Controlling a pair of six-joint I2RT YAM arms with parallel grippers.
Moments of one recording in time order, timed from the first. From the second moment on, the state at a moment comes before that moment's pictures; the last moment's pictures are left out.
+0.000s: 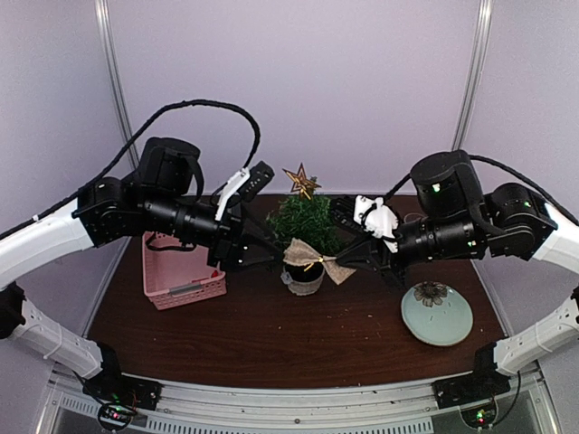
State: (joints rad) left arm -1.00 1.28 1.35 -0.53 0.47 -0.06; right arm 1.18 1.19 1.37 -0.76 -0.01 -0.26
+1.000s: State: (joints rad) left arm -0.95 1.25 1.09 -0.10 0.44 -0.29; right arm 1.10 1.02 1.19 -0.56 0.12 -0.13
